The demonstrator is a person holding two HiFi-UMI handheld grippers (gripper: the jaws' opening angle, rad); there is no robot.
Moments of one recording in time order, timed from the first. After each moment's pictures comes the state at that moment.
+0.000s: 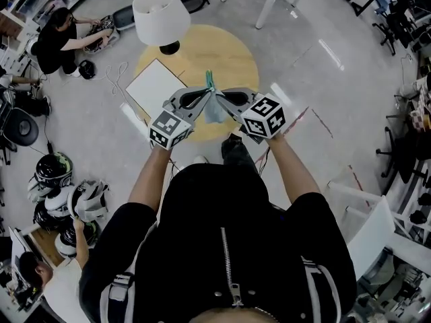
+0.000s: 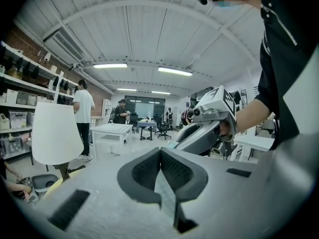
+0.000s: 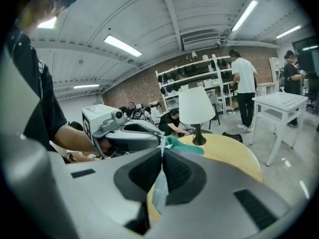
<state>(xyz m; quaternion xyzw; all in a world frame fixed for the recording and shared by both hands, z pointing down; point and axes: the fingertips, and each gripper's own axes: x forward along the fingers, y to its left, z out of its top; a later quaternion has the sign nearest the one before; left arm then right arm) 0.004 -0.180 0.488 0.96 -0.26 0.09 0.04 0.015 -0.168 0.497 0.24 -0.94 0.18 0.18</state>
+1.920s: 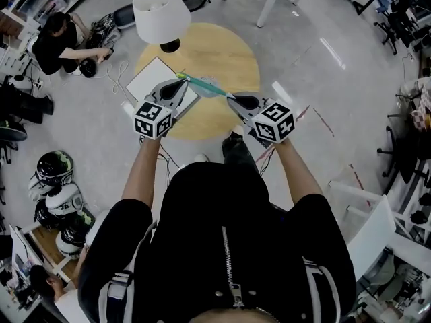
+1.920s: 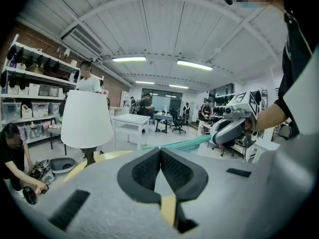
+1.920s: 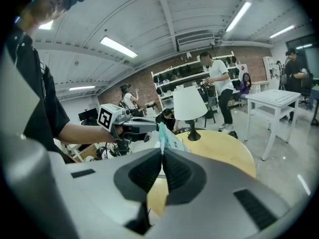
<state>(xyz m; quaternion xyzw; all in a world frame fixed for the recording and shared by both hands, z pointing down) -0.069 -0.217 0.513 0.92 -0.36 0.12 0.11 0.047 -0.155 0.504 0.26 -0.93 0.20 0.18</state>
